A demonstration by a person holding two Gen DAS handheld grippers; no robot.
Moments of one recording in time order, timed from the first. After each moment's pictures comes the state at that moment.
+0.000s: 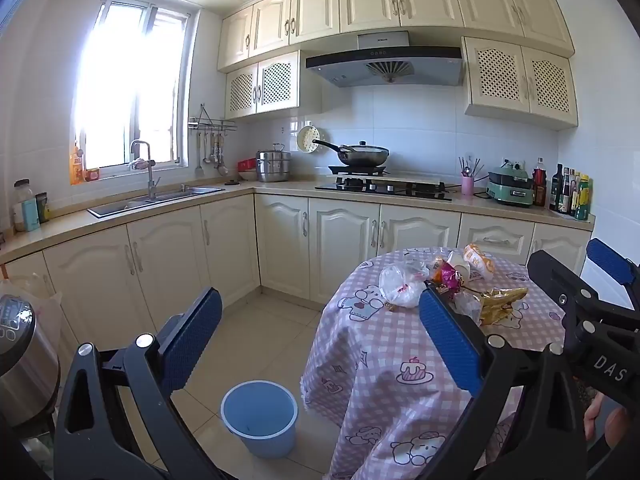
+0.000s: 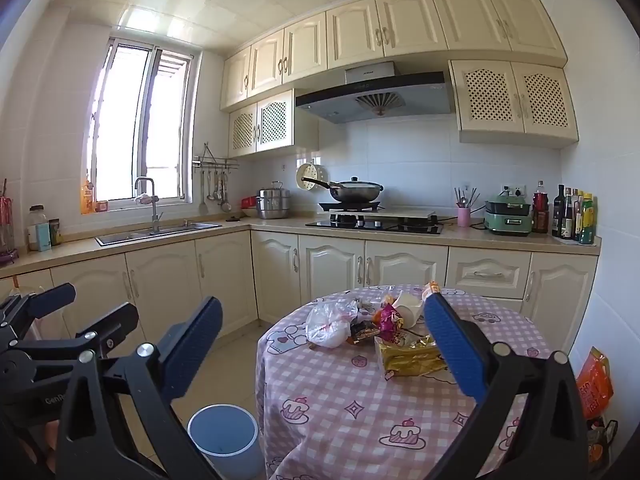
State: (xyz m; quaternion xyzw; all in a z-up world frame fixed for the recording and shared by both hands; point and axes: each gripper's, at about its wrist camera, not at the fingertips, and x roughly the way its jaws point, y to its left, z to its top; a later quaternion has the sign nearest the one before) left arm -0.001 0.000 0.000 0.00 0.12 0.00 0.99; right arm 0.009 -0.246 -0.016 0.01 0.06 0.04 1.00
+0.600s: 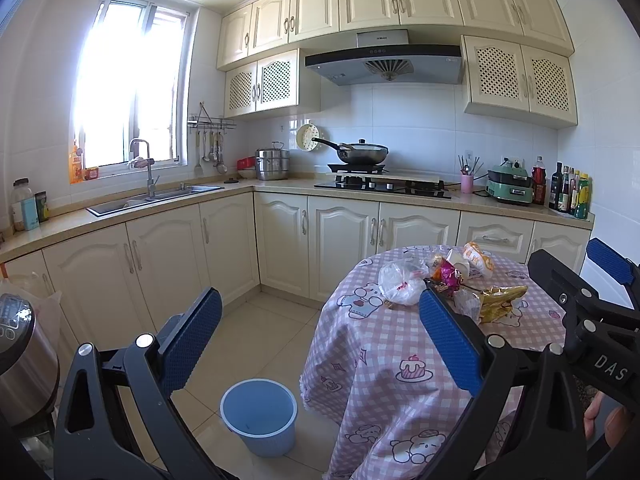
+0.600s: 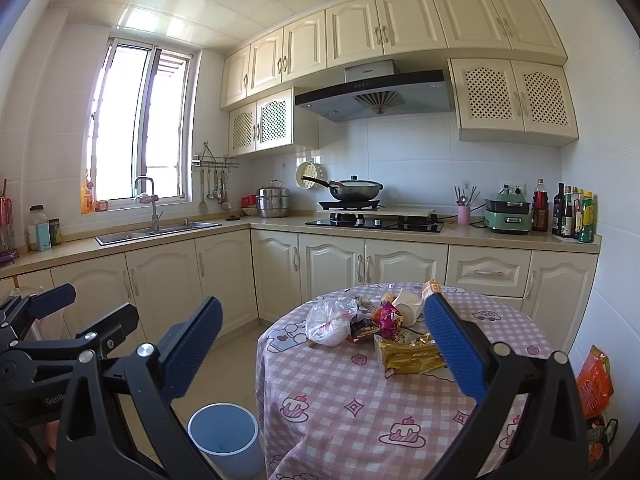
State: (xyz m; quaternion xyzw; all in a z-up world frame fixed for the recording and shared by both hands) left arm -0.001 -0.002 -0.003 0.00 0.12 0.00 0.99; right arm 0.009 -0.248 -0.018 0.01 0.06 0.04 1.00
